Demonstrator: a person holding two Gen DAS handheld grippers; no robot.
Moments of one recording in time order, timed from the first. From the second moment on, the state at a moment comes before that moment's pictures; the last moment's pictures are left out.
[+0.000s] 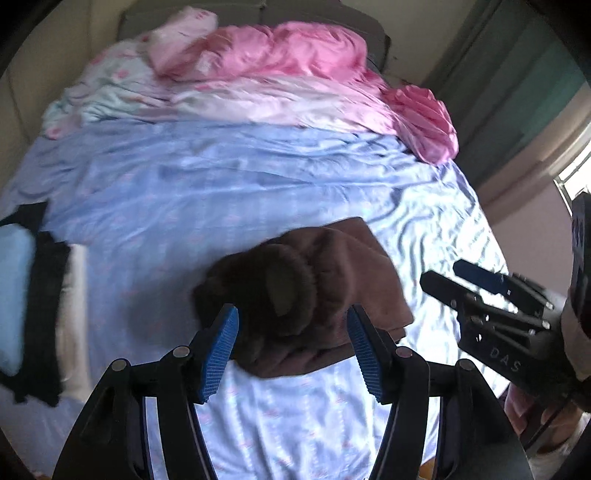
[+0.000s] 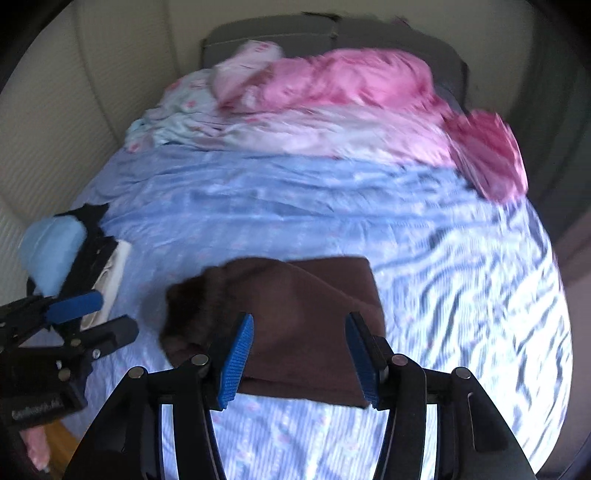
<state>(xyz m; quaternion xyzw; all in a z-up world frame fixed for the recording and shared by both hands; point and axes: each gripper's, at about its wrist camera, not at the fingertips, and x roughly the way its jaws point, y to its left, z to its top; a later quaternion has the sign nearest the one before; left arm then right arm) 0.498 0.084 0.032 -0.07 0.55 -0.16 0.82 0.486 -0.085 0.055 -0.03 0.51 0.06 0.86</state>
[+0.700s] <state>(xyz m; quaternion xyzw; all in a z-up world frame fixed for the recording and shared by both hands) 0.514 0.091 -0.005 -0.21 0.59 -0.18 0.76 0.488 -0.145 0.010 0.03 0.55 0.02 0.83</state>
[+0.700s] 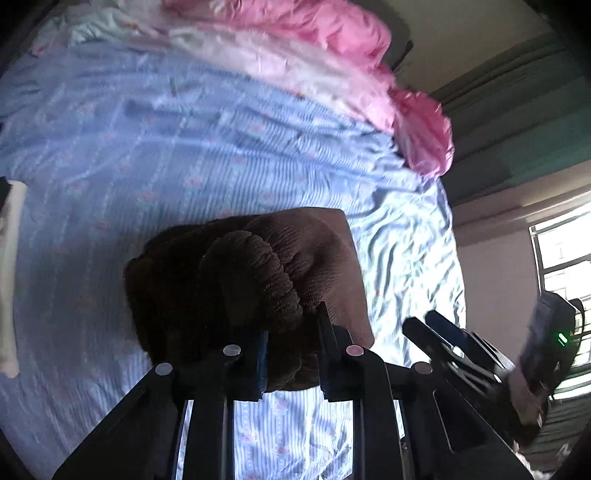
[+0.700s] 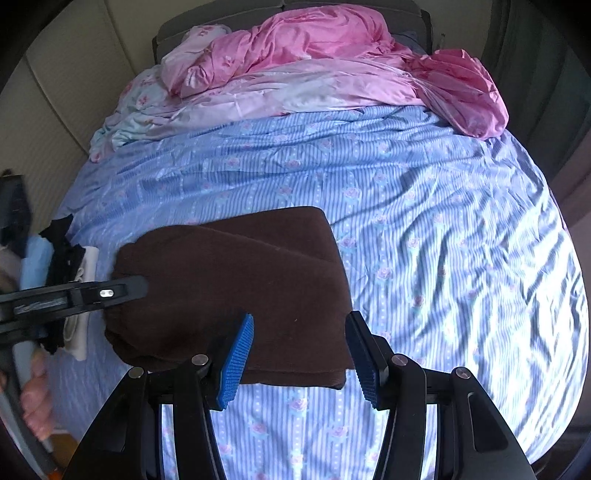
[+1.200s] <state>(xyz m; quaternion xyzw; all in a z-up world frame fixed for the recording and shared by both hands) 0.503 0.136 -0.069 -0.21 0.62 -0.10 0.75 0.476 -0.121 -0.012 0.00 0.57 0.04 0.82</state>
